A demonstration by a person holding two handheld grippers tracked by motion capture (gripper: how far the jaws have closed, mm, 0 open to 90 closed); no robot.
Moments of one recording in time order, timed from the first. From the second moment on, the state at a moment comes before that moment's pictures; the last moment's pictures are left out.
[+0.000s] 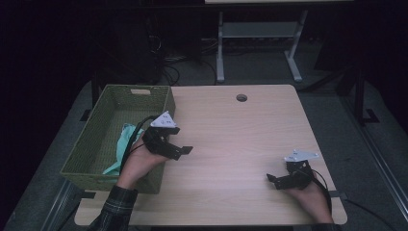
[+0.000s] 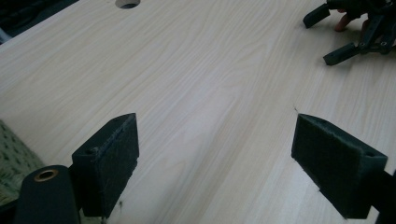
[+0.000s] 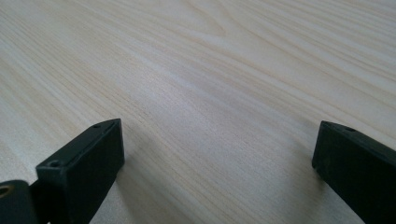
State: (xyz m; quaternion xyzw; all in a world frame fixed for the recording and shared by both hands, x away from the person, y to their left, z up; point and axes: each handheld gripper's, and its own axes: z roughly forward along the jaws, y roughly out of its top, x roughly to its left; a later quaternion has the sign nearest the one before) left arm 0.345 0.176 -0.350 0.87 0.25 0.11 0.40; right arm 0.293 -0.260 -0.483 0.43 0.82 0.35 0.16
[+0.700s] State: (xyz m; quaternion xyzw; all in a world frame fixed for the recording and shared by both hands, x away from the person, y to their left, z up) left arm 0.348 0.225 -0.342 0.85 0.30 0.14 0.40; right arm 0.293 -0.260 -0.483 0.43 0.82 0.35 0.16
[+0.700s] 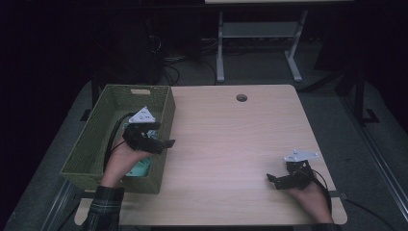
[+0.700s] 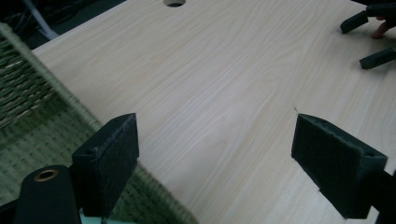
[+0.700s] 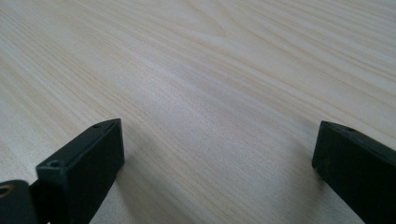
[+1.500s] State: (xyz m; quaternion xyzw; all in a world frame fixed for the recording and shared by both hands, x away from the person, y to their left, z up) left arm 0.358 0.285 -0.356 0.83 0.36 0.18 0.39; right arm 0.293 -0.260 -0.483 0.43 0.82 0.35 0.16
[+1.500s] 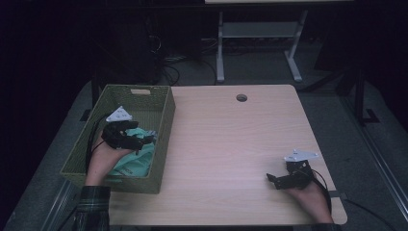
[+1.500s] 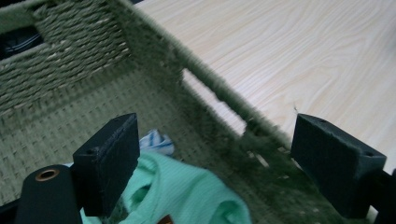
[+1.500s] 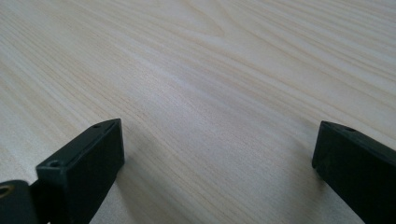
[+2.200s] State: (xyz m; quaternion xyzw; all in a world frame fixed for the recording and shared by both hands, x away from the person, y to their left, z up) left arm 0.362 0.314 -0.376 0.82 0.38 0.18 0.39; right arm 0.293 -0.260 -0.483 0.43 0.82 0.34 0.16
